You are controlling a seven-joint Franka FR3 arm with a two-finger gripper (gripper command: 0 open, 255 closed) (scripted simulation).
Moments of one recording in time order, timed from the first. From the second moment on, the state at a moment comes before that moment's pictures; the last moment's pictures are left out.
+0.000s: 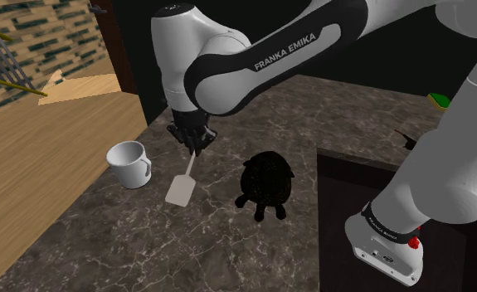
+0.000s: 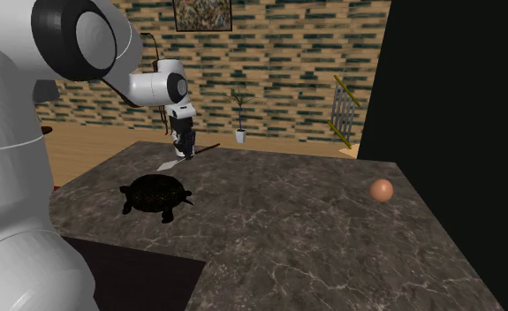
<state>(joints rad) 0.15 0.15 0.44 -2.00 -0.15 2.12 1.74</state>
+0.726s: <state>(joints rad) 0.15 0.20 0.43 -2.05 -0.19 2.22 1.77</state>
